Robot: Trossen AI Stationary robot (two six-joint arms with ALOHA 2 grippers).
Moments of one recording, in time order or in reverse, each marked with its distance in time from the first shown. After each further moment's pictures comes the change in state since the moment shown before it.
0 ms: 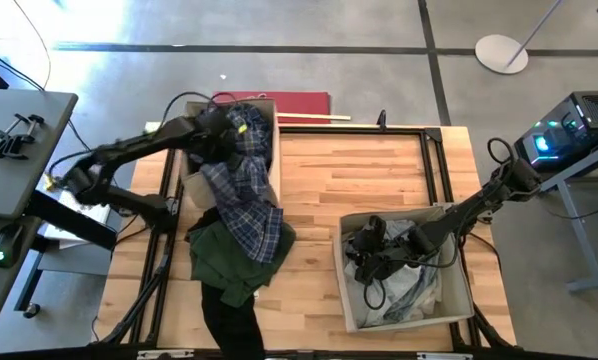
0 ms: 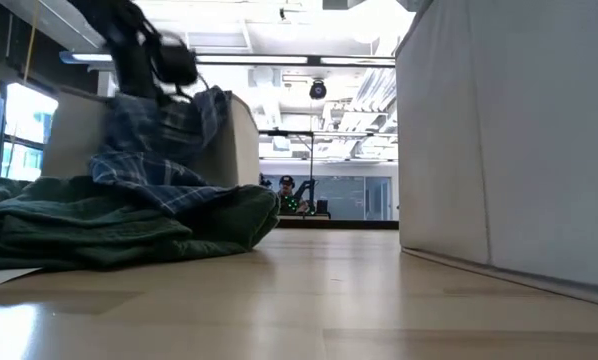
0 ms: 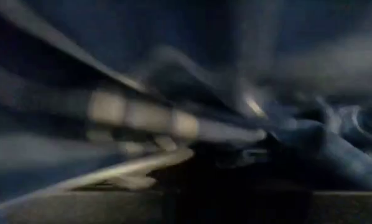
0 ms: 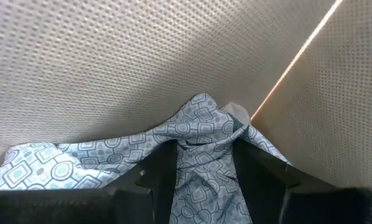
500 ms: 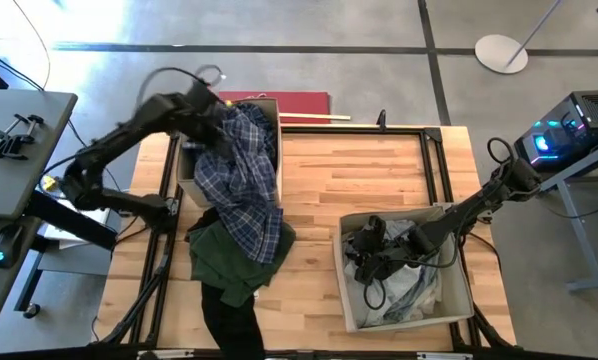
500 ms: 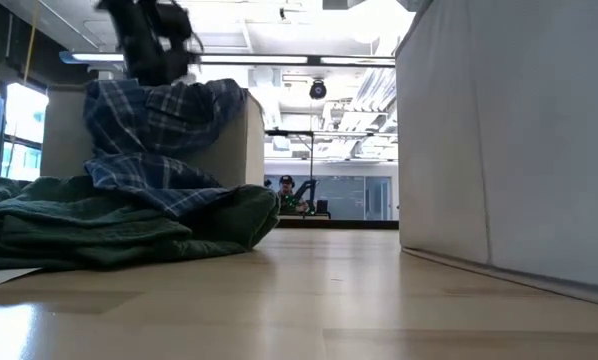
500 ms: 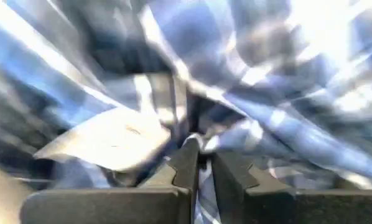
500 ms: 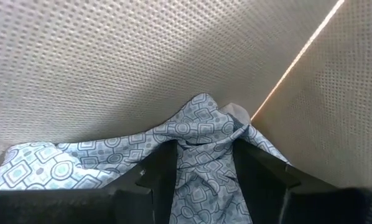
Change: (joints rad) left arm 0.060 -0.097 0.341 -0.289 0.067 0.130; right arm 0.000 0.000 0.000 0.001 -0.001 -0.001
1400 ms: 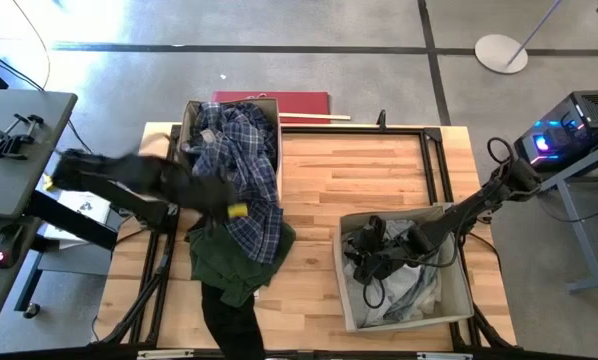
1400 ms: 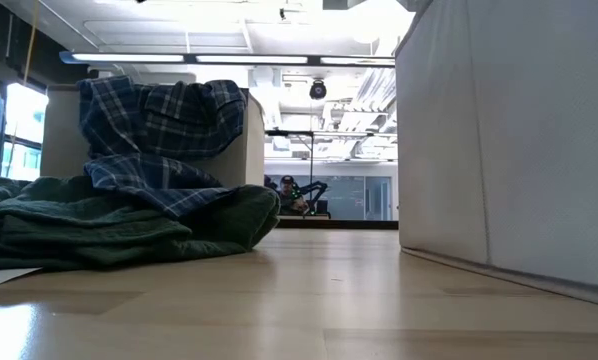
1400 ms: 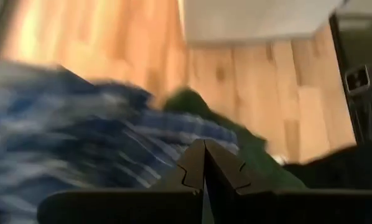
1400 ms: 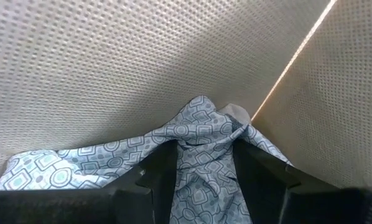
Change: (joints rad) left arm -1.058 -0.108 0.068 0.074 -0.187 -0.074; right arm -0.005 0.000 0.000 0.006 -0.003 0.028
